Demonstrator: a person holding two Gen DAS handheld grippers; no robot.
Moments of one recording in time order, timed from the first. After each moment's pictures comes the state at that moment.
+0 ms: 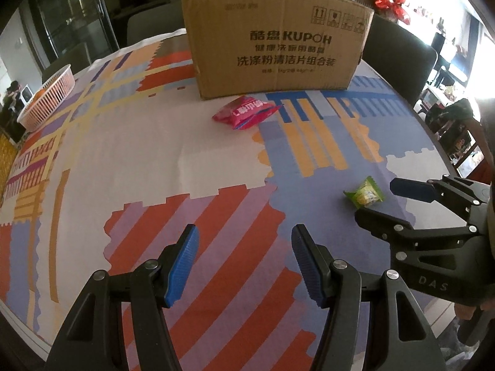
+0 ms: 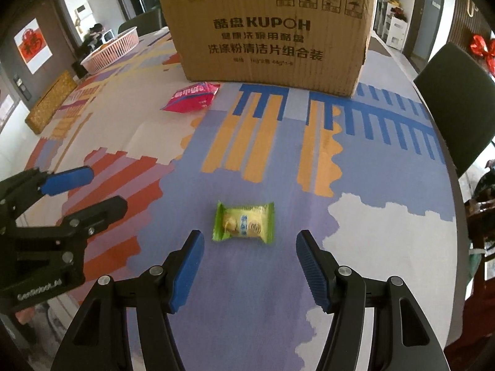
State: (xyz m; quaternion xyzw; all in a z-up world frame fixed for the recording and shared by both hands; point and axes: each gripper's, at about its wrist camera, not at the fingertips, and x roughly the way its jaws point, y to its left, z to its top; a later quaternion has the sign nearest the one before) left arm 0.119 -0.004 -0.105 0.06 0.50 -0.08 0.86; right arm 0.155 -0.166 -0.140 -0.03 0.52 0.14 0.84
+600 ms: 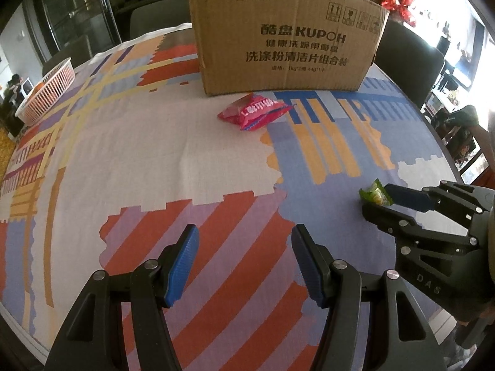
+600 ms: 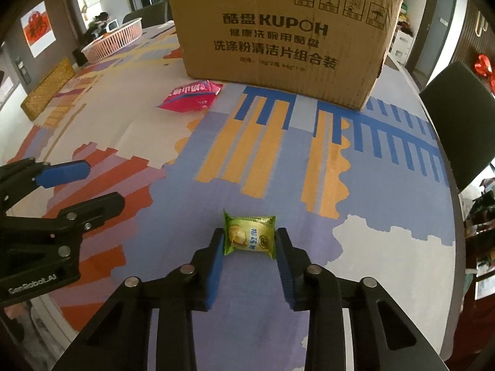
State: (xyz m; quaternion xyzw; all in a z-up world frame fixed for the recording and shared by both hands) left arm 0.133 0.000 -0.113 0.05 0.51 -0.07 0.86; right arm 0.167 -0.151 -0.147 -0.07 0.51 0.14 0.85
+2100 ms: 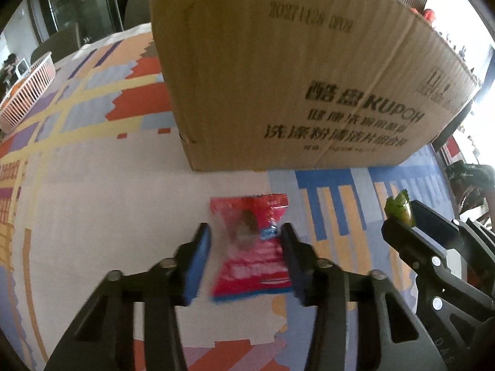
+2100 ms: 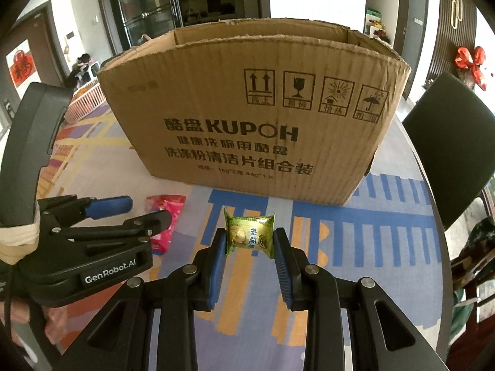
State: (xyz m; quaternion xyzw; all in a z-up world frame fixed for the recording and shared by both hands) left arm 0.269 -0.007 -0.126 0.00 0.54 -0.07 0.84; right arm 0.258 -0.155 -0.112 -0.02 0.45 0.11 0.89
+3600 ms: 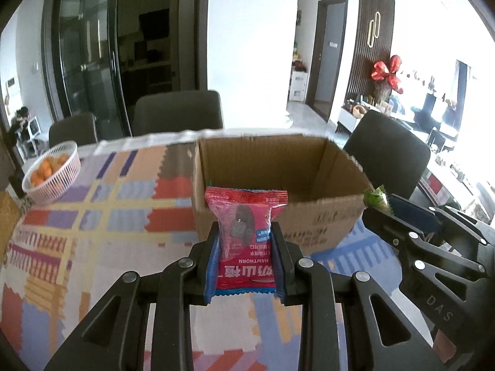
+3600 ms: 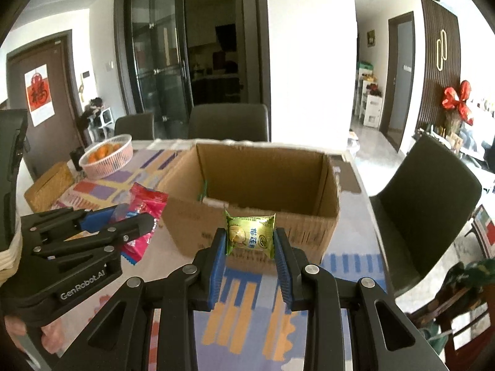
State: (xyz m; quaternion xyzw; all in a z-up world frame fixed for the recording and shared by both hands) left arm 0.219 -0.009 0.036 0.01 0.34 -0.09 0.93; right arm 0.230 -0.166 0.017 -0.01 0.31 0.11 0.94
